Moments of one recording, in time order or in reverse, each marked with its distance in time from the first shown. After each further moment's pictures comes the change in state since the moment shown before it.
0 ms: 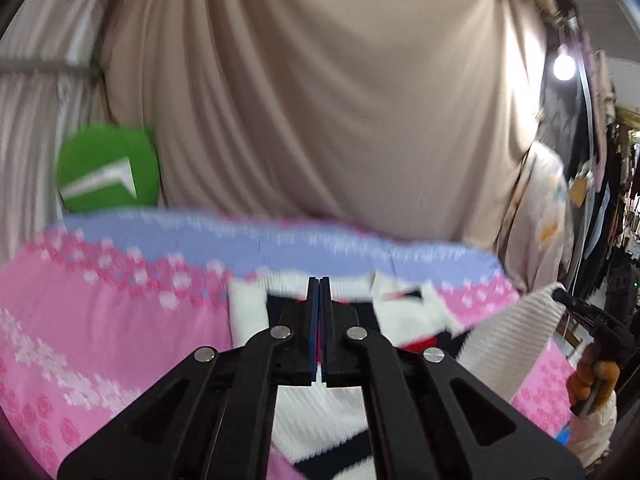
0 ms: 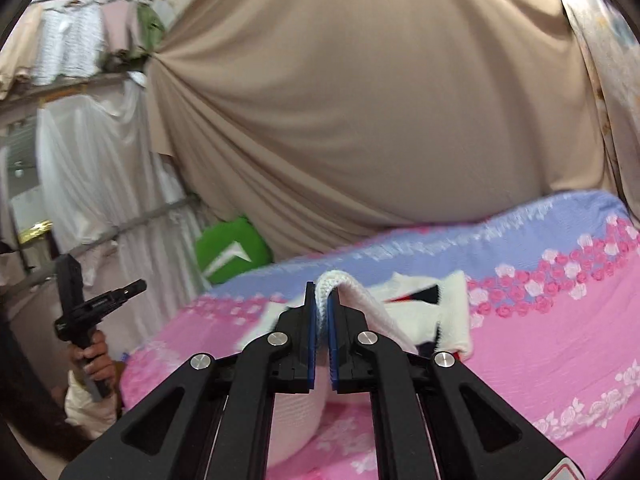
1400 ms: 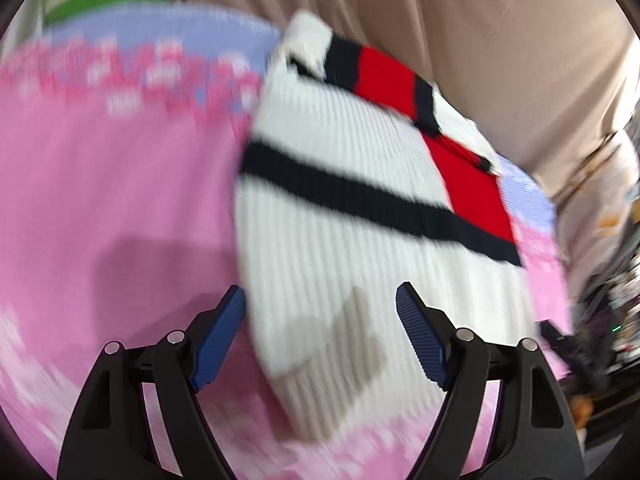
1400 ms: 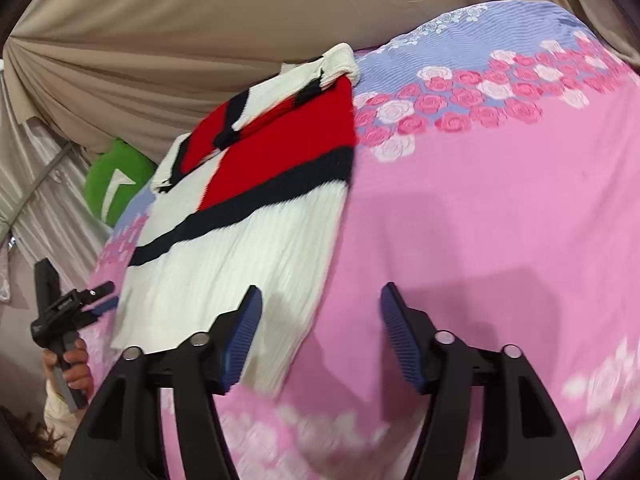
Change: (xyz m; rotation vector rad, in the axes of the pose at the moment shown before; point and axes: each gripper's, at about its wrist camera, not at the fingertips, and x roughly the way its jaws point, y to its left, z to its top) left arm 0.185 0.095 -0.098 -0.332 0.434 -0.007; right arm 0.124 -0.094 -0.100 0.236 0.367 -0.187
